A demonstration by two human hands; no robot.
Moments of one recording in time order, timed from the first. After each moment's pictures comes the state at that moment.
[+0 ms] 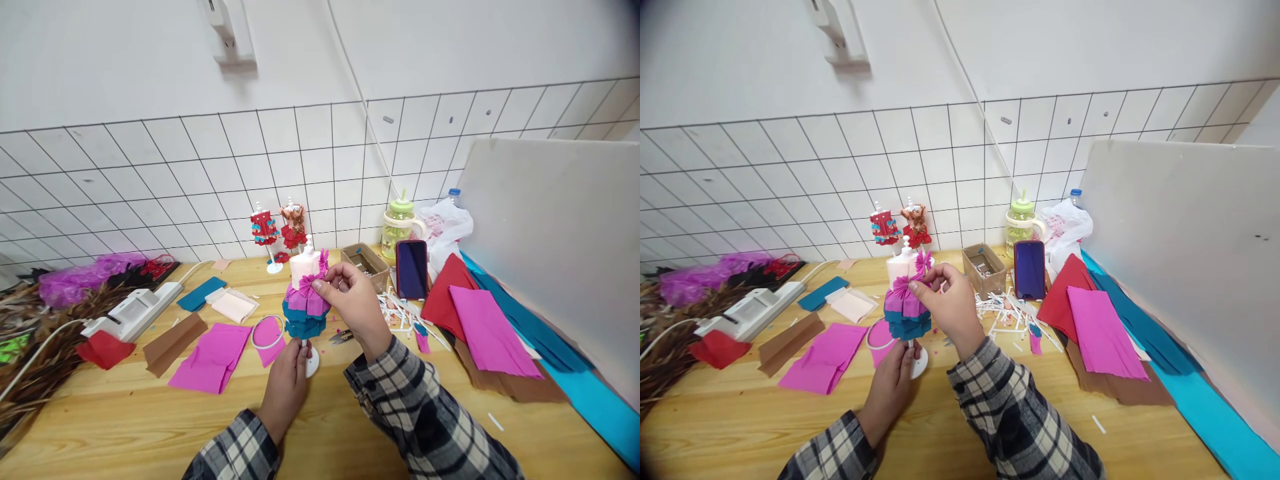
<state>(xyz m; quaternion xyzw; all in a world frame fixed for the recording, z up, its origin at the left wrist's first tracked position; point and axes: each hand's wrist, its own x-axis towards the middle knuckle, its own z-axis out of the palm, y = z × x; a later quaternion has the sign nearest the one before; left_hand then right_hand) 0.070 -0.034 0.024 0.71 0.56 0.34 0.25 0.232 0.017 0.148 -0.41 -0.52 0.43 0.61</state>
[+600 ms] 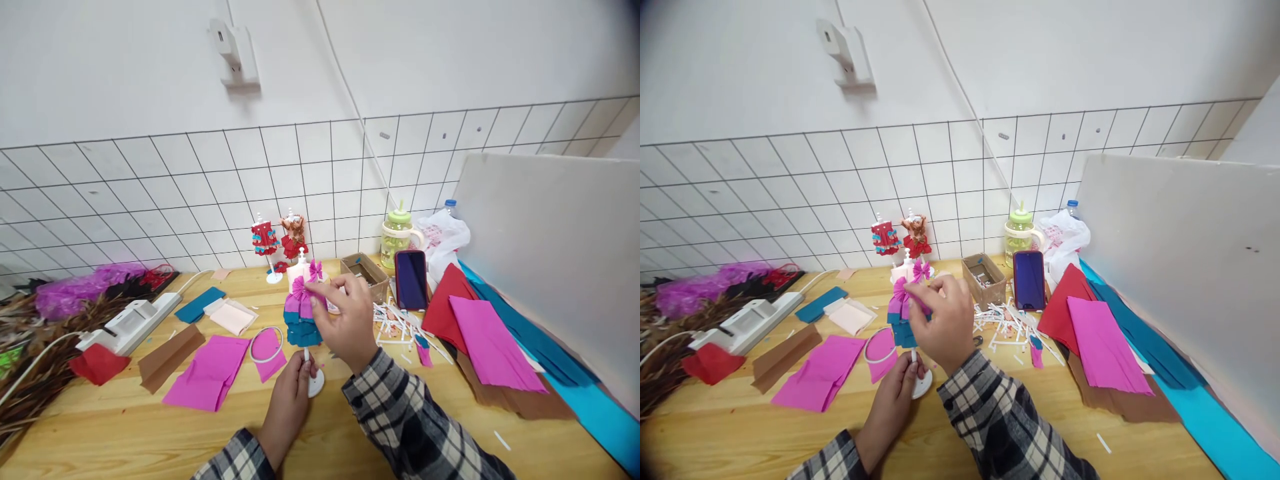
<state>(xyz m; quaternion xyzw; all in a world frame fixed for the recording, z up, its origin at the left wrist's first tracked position) 0.077 -0.034 0.015 0.67 0.54 0.38 0.33 0.225 0.008 0.142 -0.46 -0.67 0.04 0.58</state>
